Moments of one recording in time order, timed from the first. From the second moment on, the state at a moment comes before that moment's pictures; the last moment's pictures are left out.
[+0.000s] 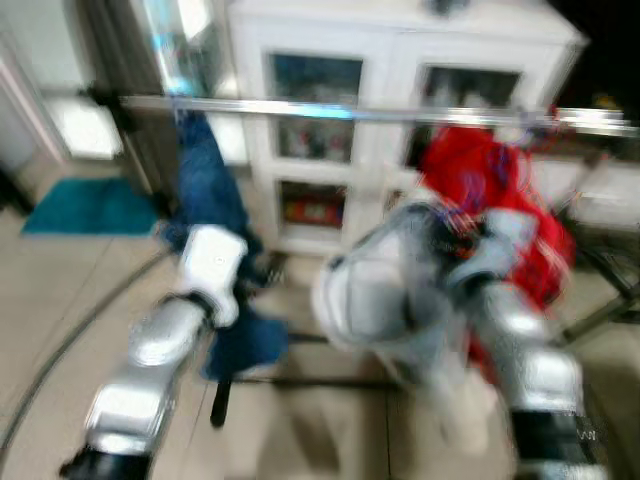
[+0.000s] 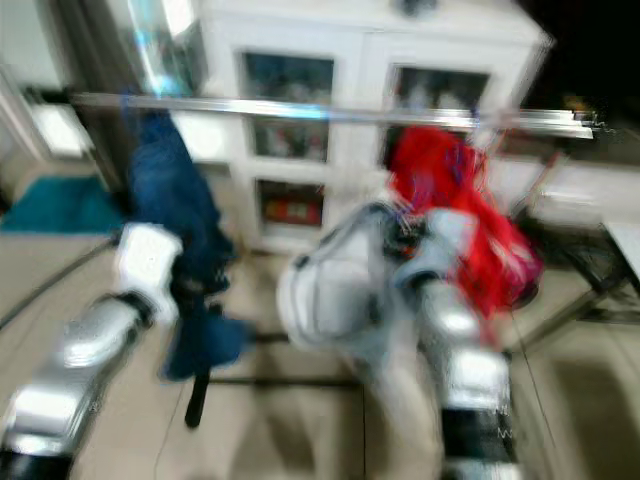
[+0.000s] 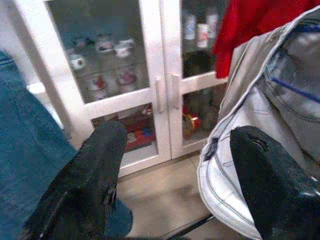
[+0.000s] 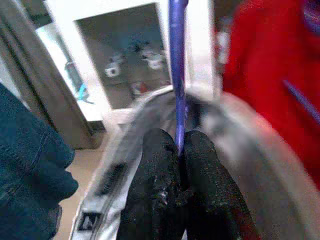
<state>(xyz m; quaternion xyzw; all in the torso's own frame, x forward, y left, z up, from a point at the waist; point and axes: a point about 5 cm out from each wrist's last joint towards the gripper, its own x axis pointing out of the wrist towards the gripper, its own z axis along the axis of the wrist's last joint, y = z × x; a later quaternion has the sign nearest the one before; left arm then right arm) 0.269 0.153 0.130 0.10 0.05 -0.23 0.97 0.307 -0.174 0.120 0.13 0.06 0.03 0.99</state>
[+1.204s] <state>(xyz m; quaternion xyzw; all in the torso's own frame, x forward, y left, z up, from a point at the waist) 0.238 0.167 0.140 0.19 0.10 -0.35 0.91 0.347 -0.138 0.170 0.10 0.04 0.14 0.98</state>
